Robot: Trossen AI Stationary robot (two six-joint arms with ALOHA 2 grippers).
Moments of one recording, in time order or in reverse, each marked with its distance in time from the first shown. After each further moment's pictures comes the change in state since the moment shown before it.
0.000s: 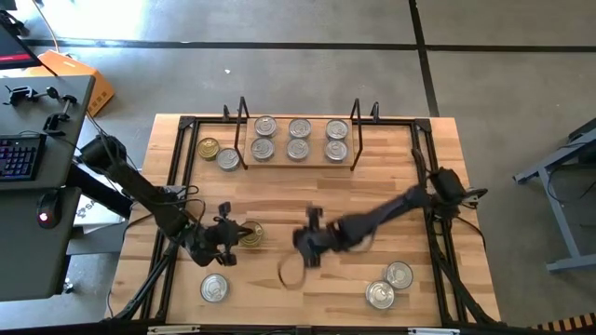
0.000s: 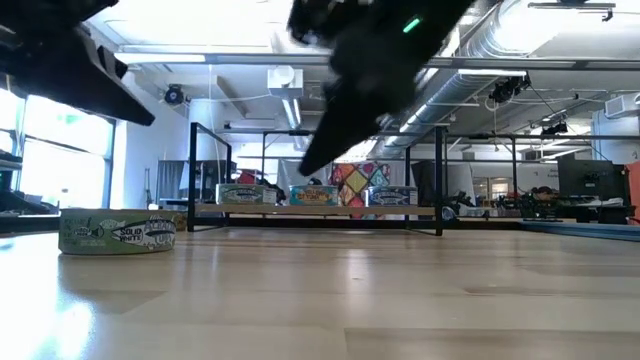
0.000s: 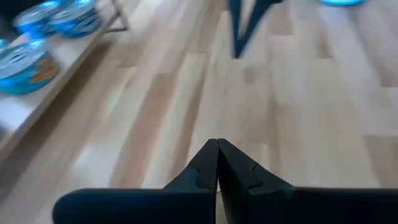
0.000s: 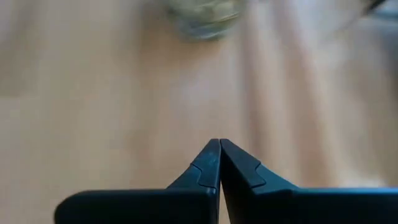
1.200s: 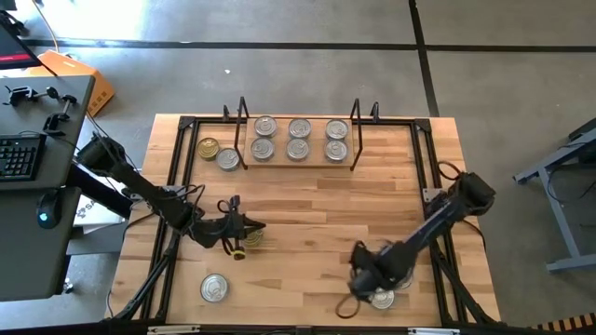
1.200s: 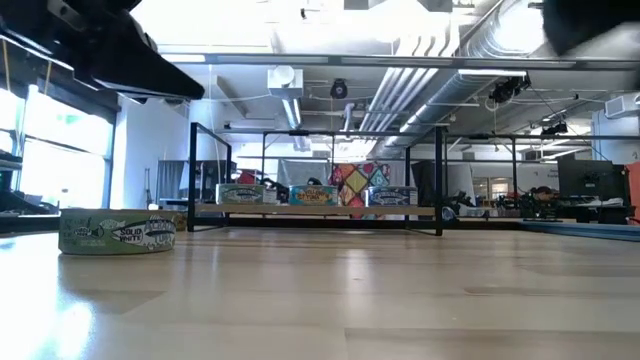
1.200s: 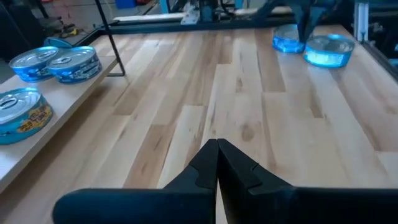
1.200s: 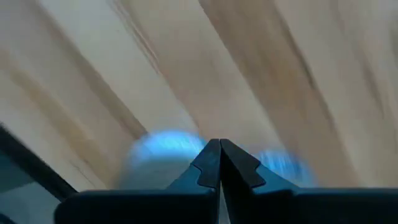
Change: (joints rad) left arm 0.139 0.000 -0.068 0.393 0.099 0.232; right arm 0.332 -0.159 -0.063 -0.665 -0.436 1.078
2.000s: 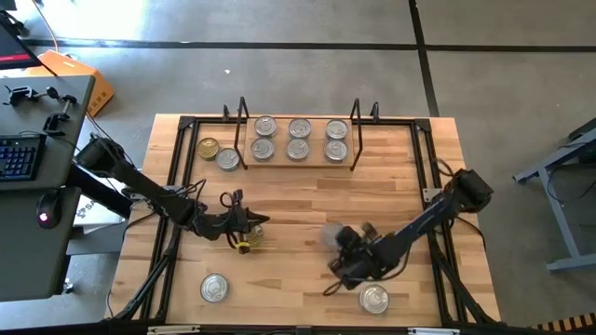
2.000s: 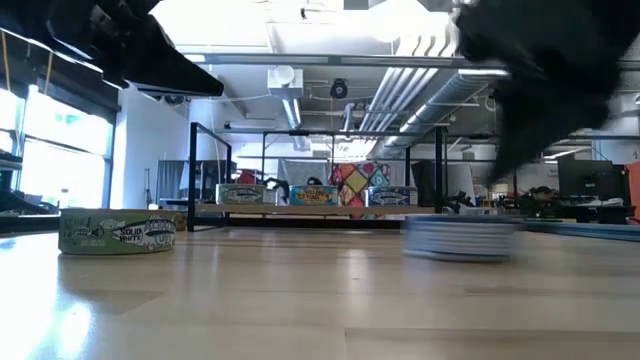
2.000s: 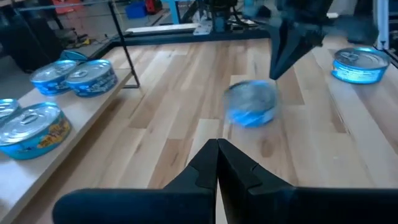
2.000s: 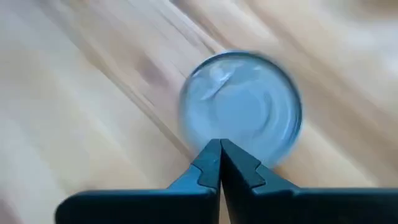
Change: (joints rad) left arm 0.078 0.008 0.000 0.062 0.024 0.080; right arm -0.073 0.002 -0.124 0.307 0.604 0.047
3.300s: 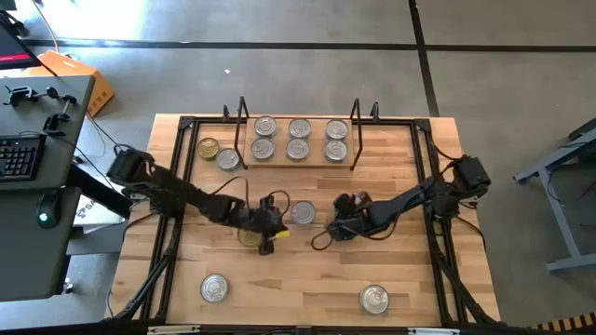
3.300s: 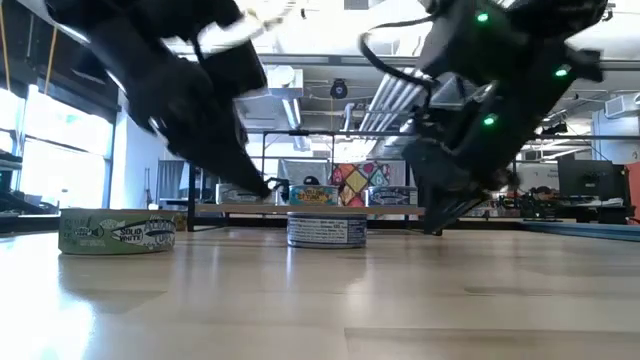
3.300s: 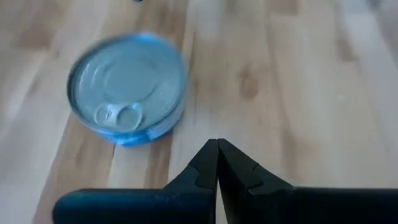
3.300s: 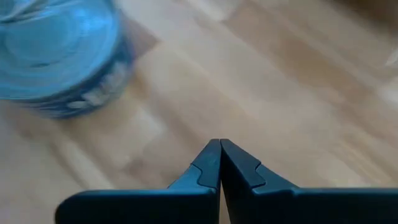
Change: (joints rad) left arm 0.244 0.375 0.257 -0.212 0.489 -0.077; right arm -0.317 -0.069 -0.336 0.409 0.046 -0.328
